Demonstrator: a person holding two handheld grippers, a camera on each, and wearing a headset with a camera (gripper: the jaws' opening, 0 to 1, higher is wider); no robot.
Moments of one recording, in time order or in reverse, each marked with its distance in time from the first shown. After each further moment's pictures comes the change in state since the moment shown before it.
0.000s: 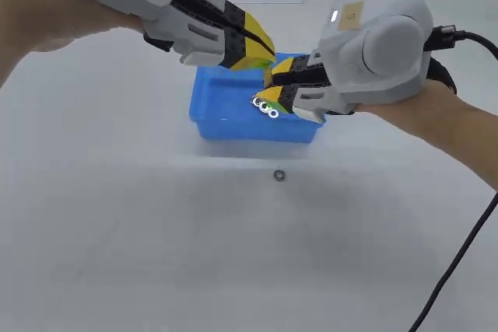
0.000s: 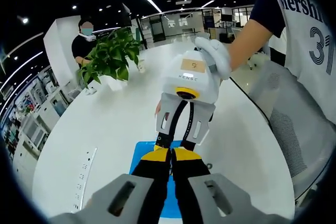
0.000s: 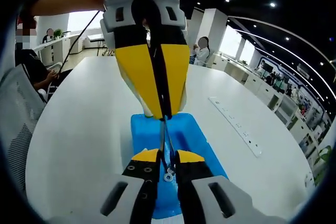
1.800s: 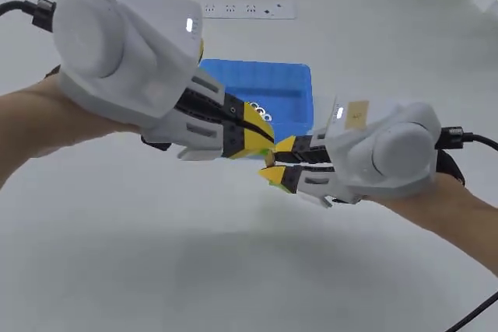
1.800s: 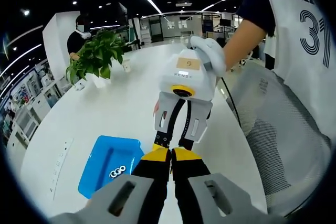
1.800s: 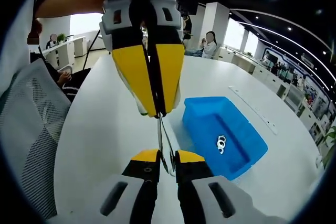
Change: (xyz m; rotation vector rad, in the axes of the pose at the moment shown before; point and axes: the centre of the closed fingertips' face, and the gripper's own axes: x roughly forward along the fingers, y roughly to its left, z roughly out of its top) left arm 0.012 -0.089 -0.010 -0.067 -0.010 -0.045; right arm -0.025 0.090 -0.026 0.076 0.035 0.076
